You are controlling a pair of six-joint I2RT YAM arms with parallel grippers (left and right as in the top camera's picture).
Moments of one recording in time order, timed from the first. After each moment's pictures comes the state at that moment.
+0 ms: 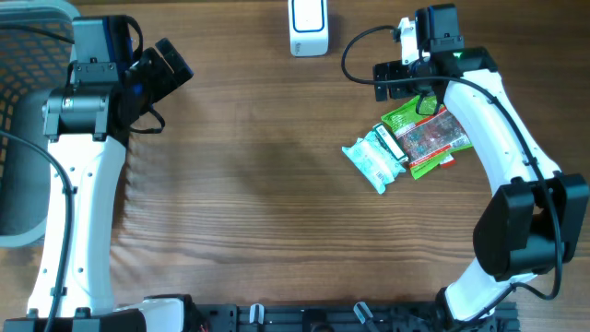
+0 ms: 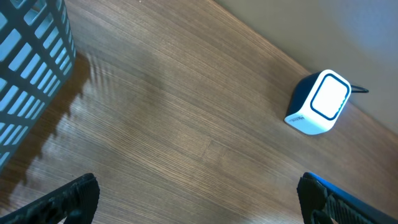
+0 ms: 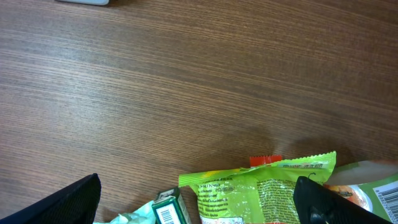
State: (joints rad) left arm 0.00 1.47 1.54 -0.92 -0.03 -0.56; right arm 0.15 1.86 1.55 -0.76 -0.02 -0.04
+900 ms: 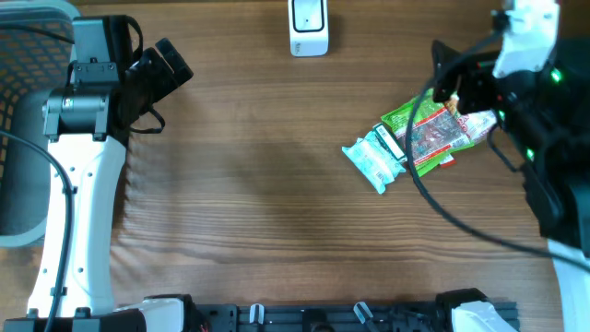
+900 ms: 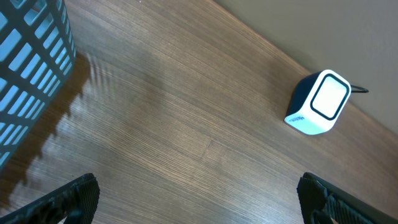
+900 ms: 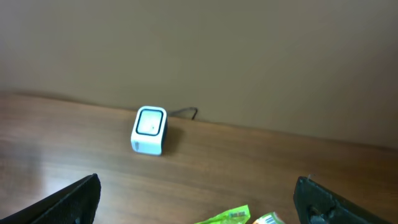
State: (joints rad) left arm 0.00 1.47 1.54 -0.92 -0.03 -0.56; right arm 0.15 1.15 1.56 -0.76 -0.02 -0.04
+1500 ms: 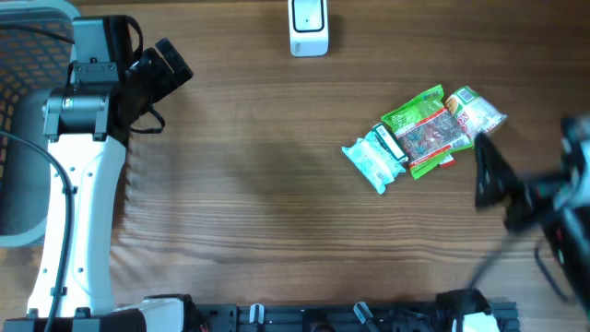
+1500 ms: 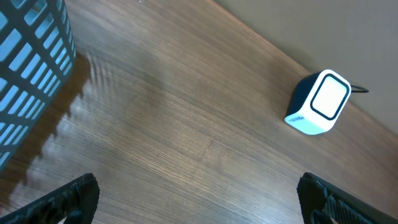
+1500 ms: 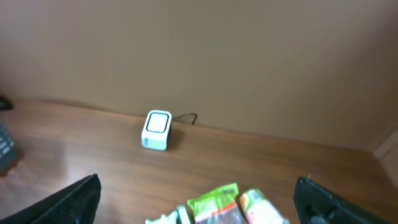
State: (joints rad) left arm 0.00 1.47 1.54 -0.92 -0.03 -0.56; right arm 0.15 0.75 1.53 -1.00 -0.02 -0.06
